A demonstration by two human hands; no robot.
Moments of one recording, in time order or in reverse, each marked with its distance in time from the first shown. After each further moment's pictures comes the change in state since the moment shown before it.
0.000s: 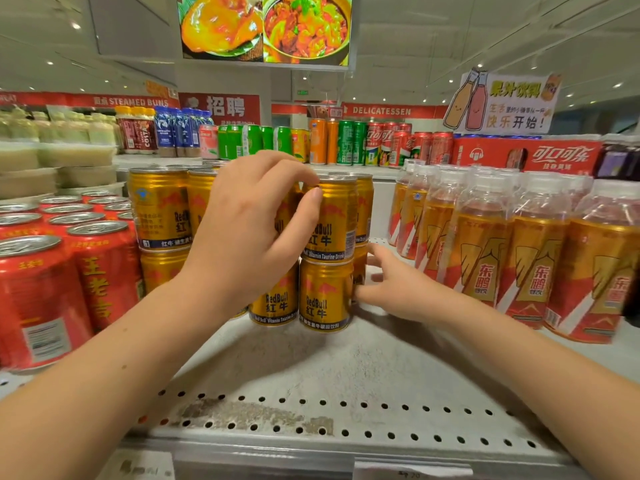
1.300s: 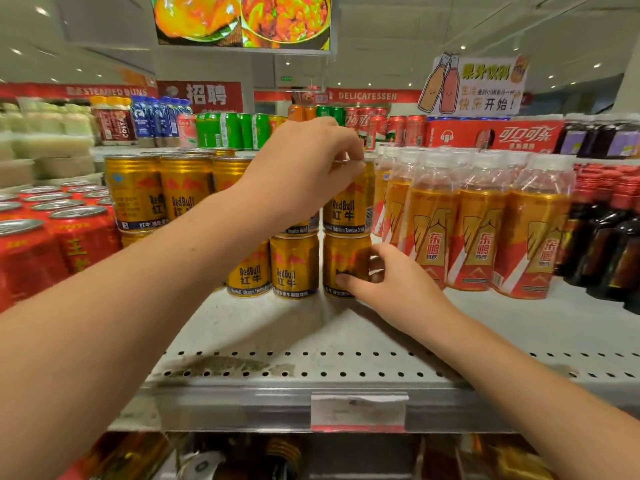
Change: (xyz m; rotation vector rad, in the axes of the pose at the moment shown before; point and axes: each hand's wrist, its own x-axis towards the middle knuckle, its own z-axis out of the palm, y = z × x) left_hand 0.066 0.055 0.027 0.091 -0.285 0.085; right_hand -0.073 0.018 0.004 -0.067 0.318 -0.040
